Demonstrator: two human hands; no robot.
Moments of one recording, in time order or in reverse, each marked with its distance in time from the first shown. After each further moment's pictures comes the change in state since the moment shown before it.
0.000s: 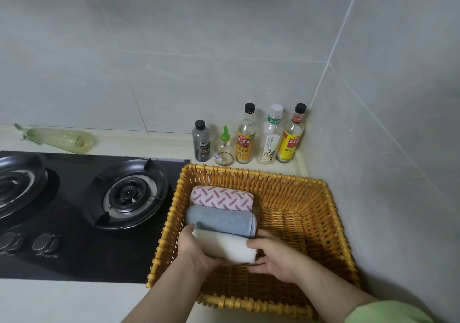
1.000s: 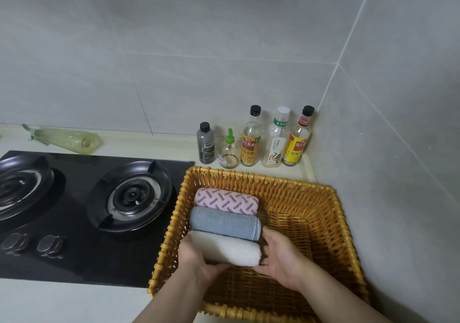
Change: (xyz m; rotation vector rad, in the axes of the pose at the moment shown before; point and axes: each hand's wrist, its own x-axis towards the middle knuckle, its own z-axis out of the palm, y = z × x) left_hand 0.017 0.000 -0.006 -0.065 0.031 0.079; right_hand -0.003 -0.009 0.003 0.196 -0.007 -0.013
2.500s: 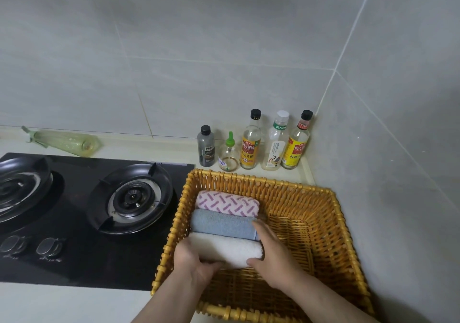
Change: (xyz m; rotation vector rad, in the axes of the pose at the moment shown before) left_hand 0.019 0.012 -0.015 -0.052 -0.015 -0.017; right_hand -0.008 0.012 0.002 -1.190 0.188 -0.663
